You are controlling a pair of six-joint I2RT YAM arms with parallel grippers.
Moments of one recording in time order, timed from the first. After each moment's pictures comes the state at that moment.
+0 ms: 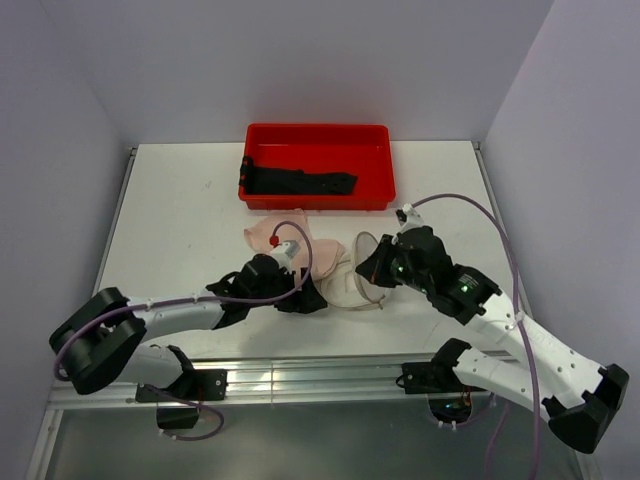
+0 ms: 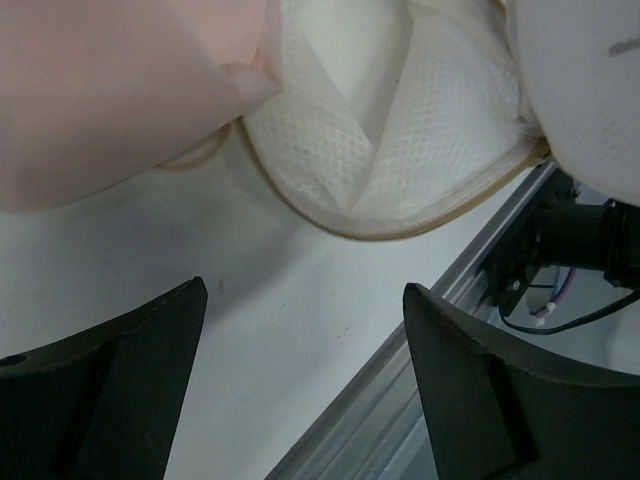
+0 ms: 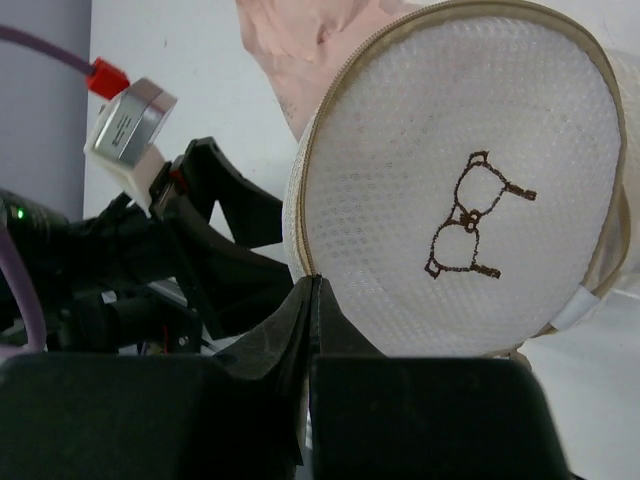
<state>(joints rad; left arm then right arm) -0.86 1.31 0.48 0.25 0.20 -0.75 0.72 0.85 0.82 -0.55 0.04 0.80</state>
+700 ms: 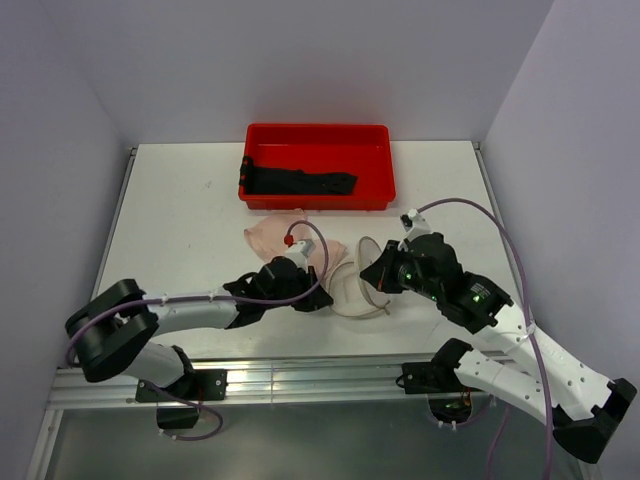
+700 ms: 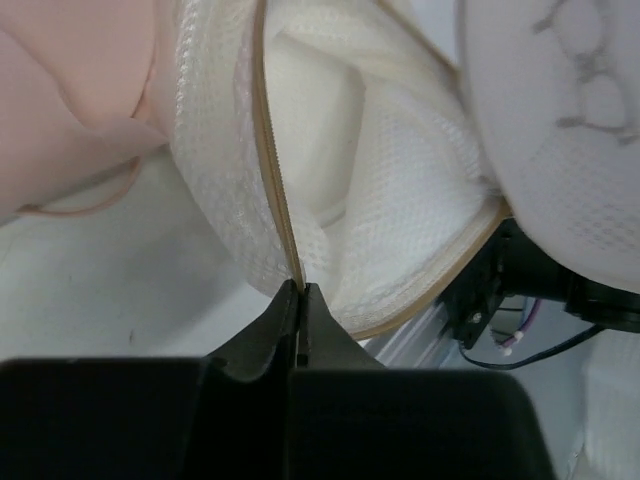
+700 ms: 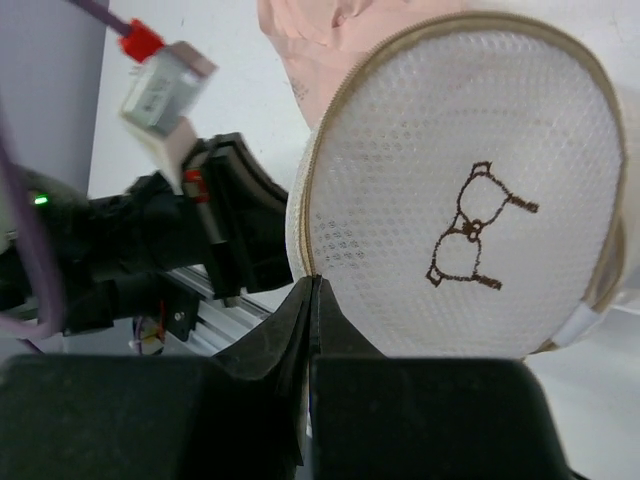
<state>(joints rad) -0.98 1.46 0.58 0.34 0.11 -0.85 0.72 0.73 0.76 -0.58 0.00 0.76</state>
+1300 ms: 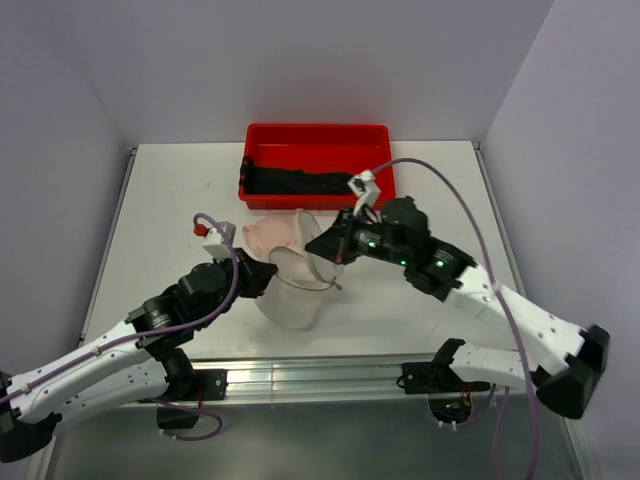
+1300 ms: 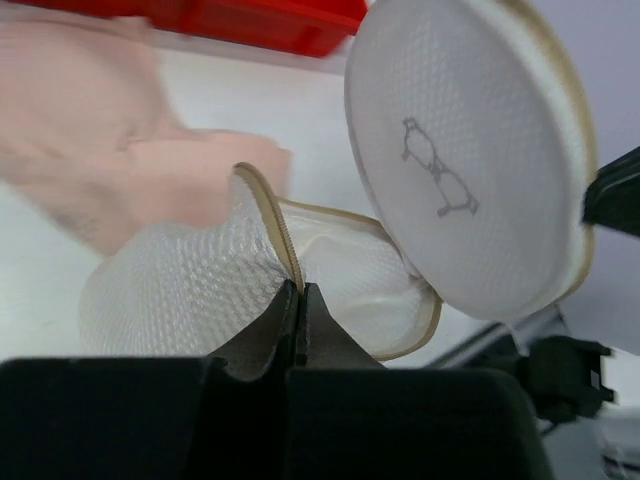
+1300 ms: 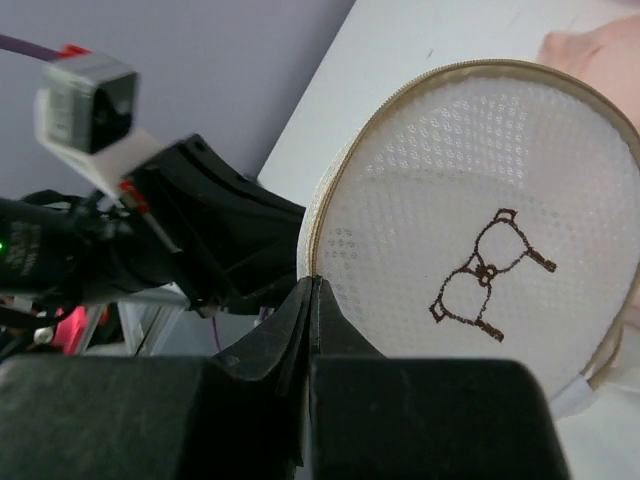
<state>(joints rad) -0.99 0.72 0.63 -0.19 -0.35 -0.78 0.79 1.00 0.99 -0.24 -0.25 0.72</state>
